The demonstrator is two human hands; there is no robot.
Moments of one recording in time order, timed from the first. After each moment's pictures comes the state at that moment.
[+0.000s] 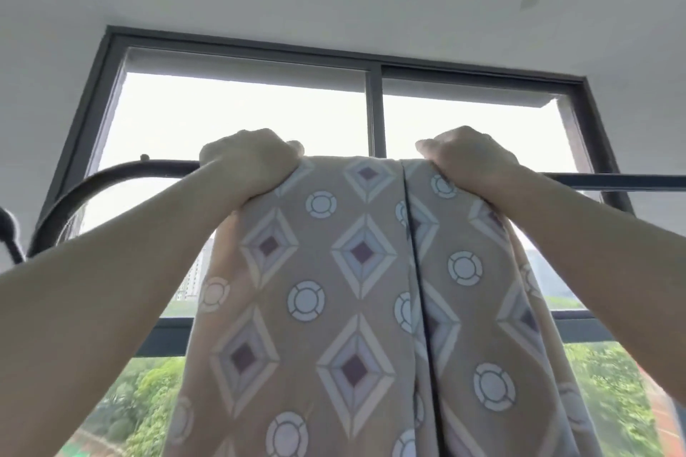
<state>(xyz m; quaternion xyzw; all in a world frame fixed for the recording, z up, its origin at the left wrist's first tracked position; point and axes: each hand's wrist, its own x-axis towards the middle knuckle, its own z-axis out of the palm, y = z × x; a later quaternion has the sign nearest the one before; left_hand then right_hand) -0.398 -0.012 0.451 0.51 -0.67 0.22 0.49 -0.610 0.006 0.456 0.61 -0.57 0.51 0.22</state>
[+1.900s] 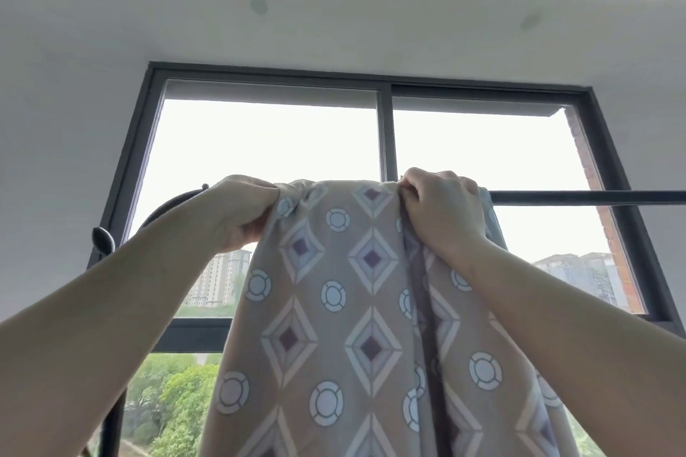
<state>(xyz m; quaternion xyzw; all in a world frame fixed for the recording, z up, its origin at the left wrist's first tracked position) -0.352 0.060 0.415 0.34 -0.68 -0.27 0.59 -0.572 0.059 0.404 0.59 -0.49 0.51 0.39</state>
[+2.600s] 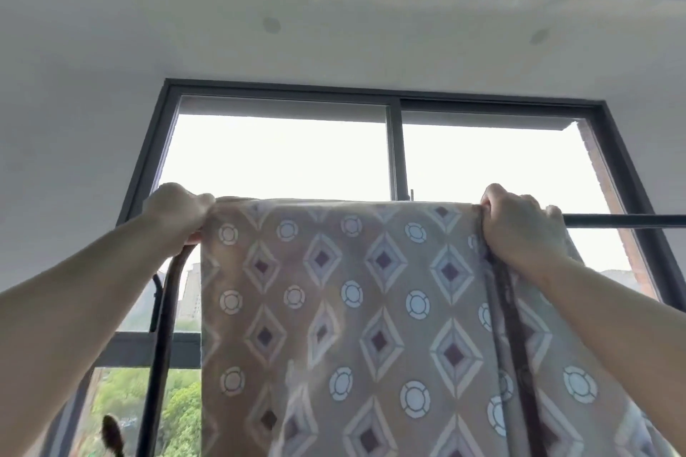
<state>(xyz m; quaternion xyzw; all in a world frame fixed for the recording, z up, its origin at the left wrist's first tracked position) -0.280 0.016 0.429 0.48 -0.49 -0.06 0.73 -0.629 0.047 0.411 0.51 -0.62 0.48 0.36</state>
